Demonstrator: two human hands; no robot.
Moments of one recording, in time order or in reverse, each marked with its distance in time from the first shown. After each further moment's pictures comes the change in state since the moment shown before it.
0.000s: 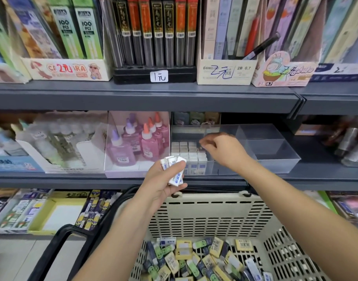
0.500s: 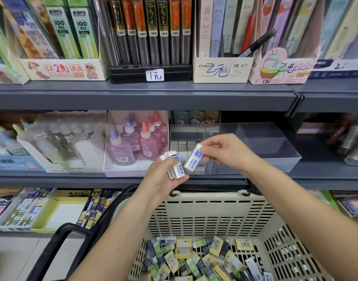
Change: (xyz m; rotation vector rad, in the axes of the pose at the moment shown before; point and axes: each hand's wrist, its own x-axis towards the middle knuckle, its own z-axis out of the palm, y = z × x) left_hand 0.006 0.005 0.012 -0.124 0.038 -0.047; right_hand -0.026 -0.007 -0.018 0.719 -0.158 0.139
